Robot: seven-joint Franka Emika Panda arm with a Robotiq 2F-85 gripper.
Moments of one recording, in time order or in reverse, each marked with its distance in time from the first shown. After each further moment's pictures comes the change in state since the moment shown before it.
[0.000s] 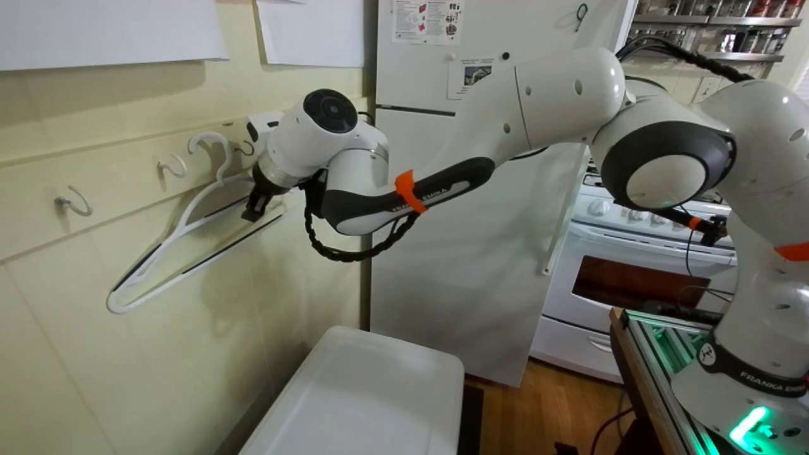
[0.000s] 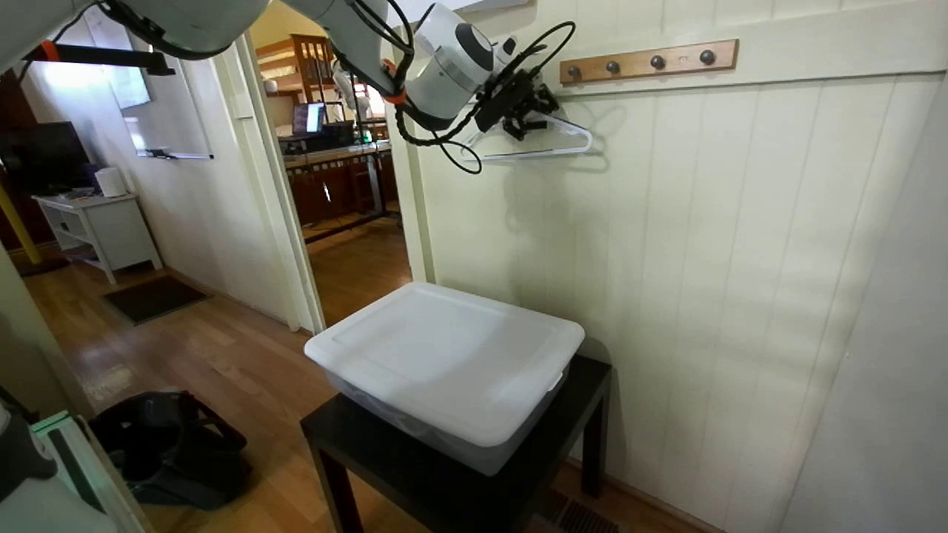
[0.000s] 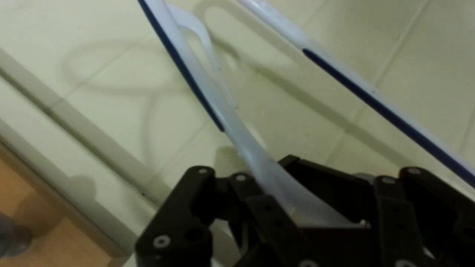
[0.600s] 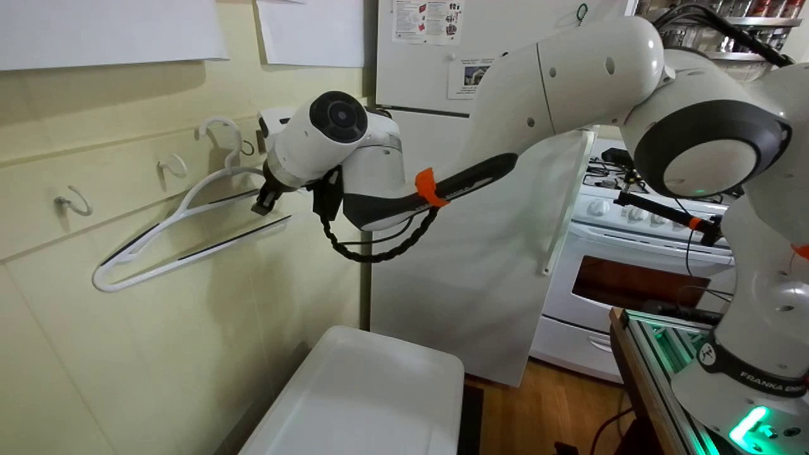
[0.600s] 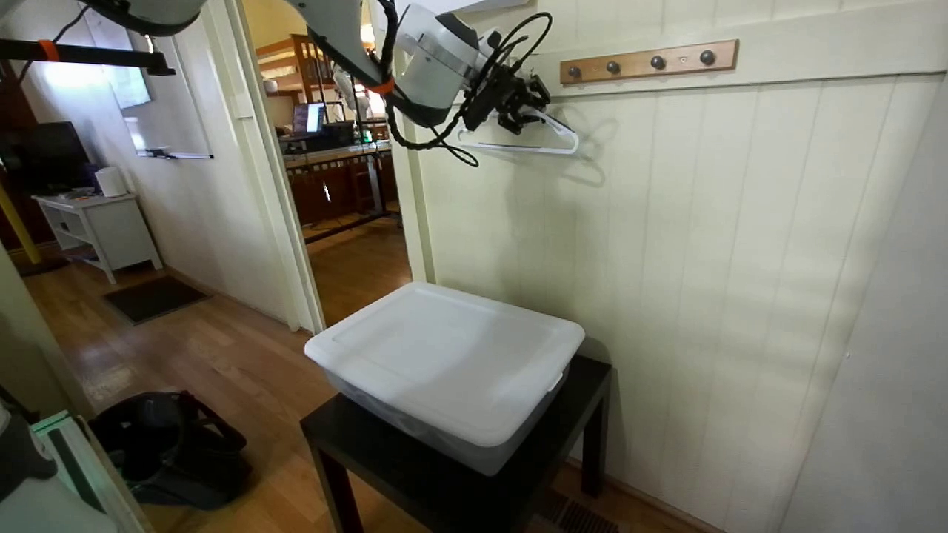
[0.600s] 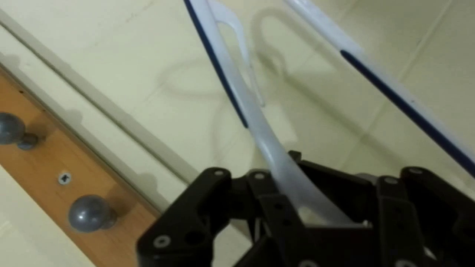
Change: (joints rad) arm 0.147 -0.097 -0.167 -0.178 -0.173 0.003 0.309
